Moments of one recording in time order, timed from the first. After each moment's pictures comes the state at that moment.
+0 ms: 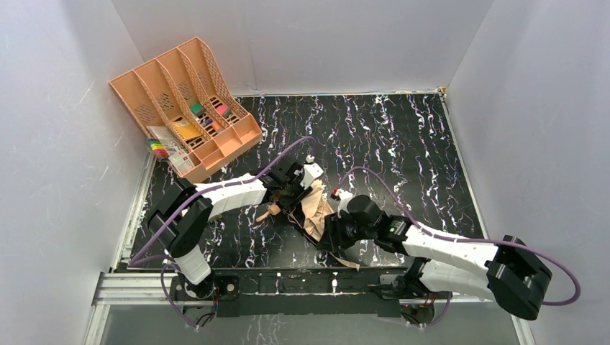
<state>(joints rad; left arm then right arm) -0.77 1.69 0.98 -0.30 -0.02 0.21 0.94 1.03 0.41 -0.08 -0.31 0.62</state>
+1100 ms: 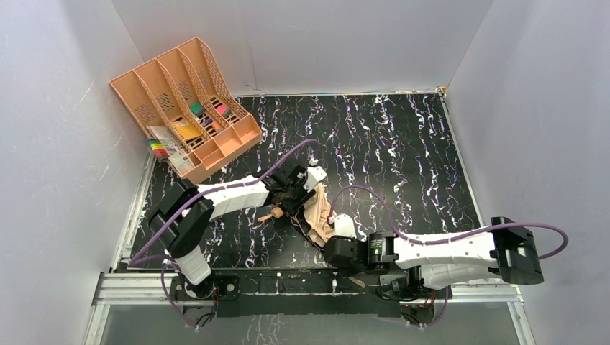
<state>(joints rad) -0.79 1.69 0.98 -0.29 -0.02 0.20 1.47 1.11 0.61 -0.69 0.27 0.97</state>
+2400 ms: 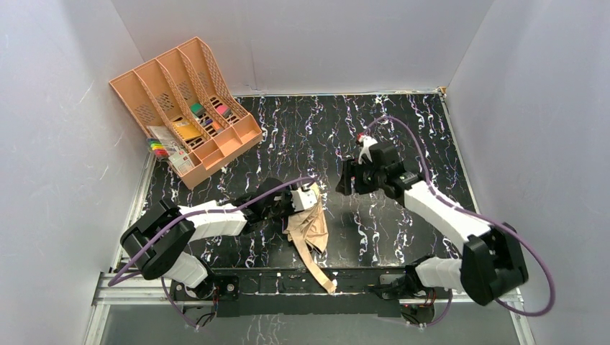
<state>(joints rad) -0.82 1.47 0.56 0.27 -0.01 0.62 0.51 1.20 0.77 -0.32 -0.21 0.35</state>
